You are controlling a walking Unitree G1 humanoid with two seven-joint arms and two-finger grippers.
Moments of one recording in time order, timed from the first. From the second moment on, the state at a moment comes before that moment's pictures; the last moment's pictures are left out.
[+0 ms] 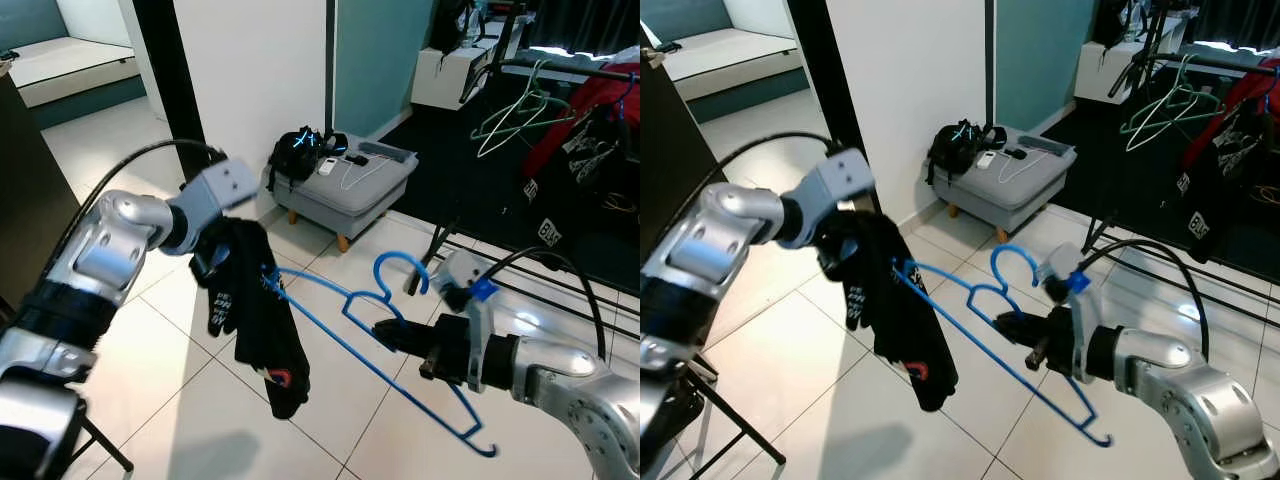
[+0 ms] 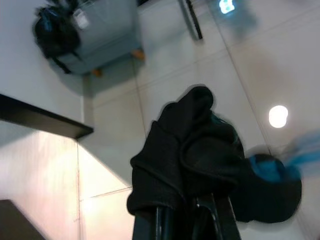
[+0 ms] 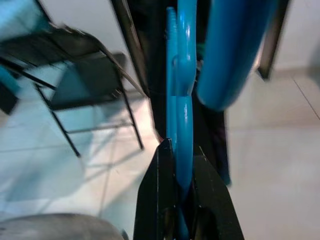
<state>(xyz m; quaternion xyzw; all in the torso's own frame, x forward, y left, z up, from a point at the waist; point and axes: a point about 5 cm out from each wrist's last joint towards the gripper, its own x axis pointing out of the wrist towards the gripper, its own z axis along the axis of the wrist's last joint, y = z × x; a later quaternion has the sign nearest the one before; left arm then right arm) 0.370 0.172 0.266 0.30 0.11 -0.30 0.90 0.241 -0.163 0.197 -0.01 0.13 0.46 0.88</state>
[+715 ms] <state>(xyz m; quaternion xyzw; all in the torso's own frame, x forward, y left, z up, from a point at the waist) 0.378 0.177 0.324 0.13 0.02 -0.21 0.97 0.257 -0.179 0.188 -0.09 0.17 0.39 0.90</state>
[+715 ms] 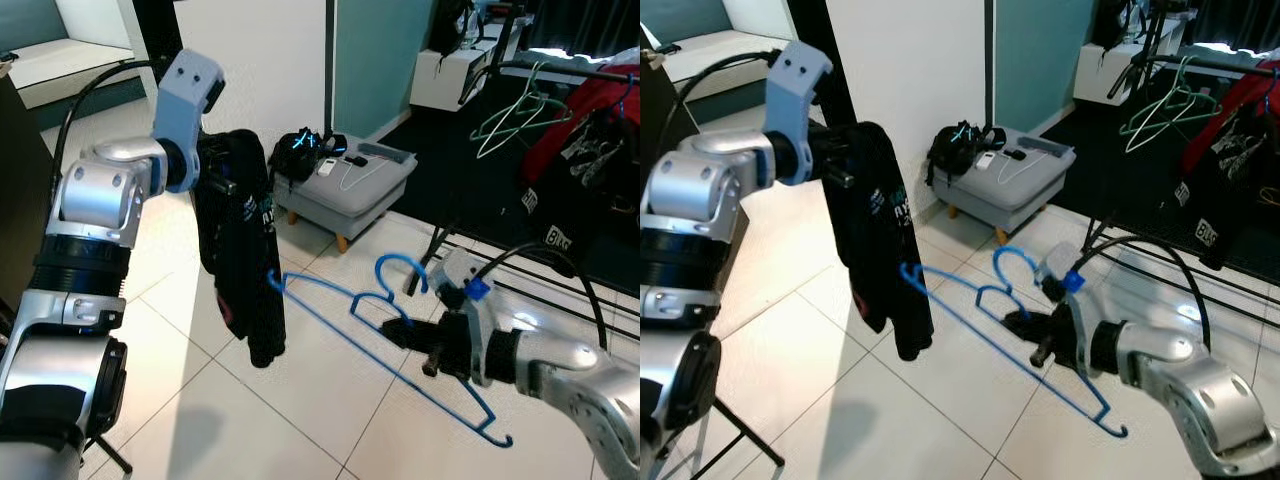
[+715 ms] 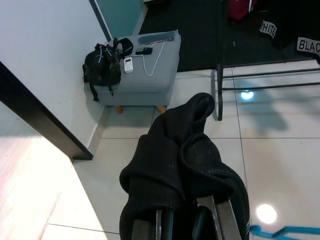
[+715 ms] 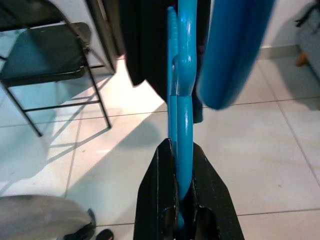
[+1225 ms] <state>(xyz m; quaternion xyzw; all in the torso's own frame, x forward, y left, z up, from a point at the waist) 0.374 0.170 0.340 0.12 -0.01 -0.20 0.97 0.282 -0.190 0.210 -0.07 0.08 0.30 0.95</state>
